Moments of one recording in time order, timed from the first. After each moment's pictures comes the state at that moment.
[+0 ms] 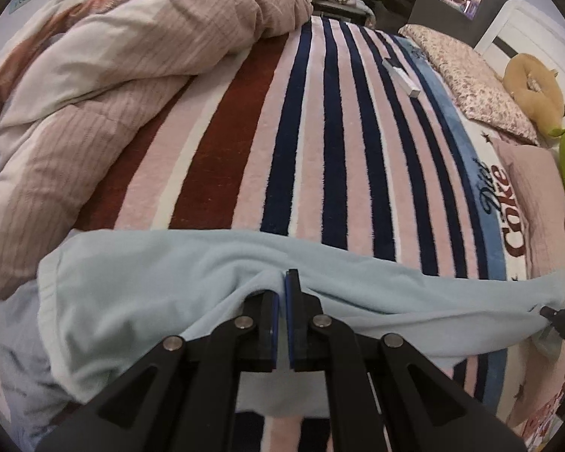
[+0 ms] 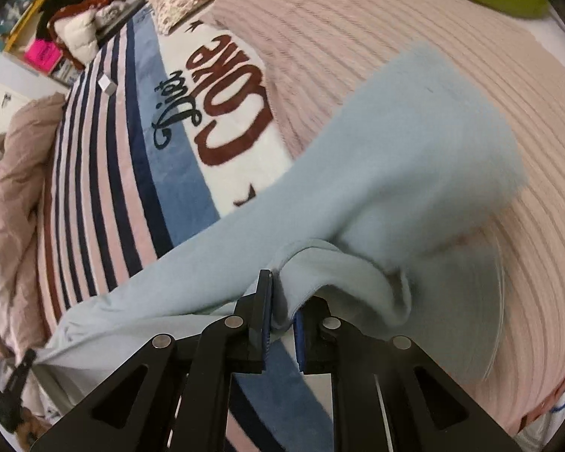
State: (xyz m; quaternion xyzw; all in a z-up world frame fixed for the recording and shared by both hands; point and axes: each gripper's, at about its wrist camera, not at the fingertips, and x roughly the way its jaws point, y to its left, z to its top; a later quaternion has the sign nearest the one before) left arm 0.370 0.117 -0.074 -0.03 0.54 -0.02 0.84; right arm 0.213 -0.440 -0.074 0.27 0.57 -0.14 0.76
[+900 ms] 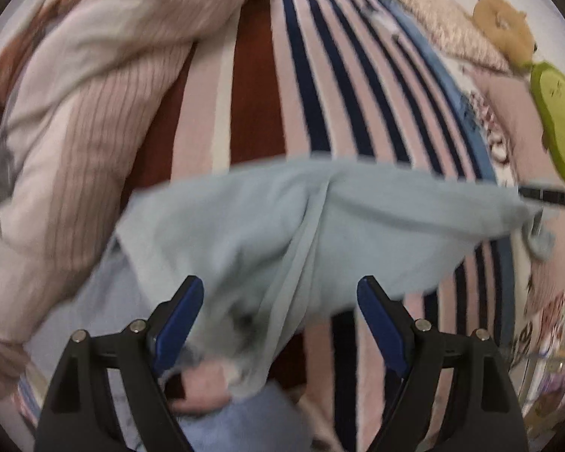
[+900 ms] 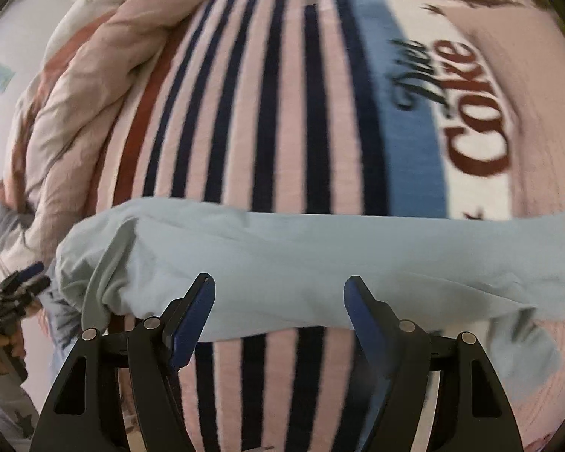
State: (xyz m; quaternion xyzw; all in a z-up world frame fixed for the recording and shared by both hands) left arm 0.317 0.220 -0.048 0.03 0.62 -0.10 0.77; right arm 0.269 -0.251 -0.031 0.13 0.63 0.09 0.76
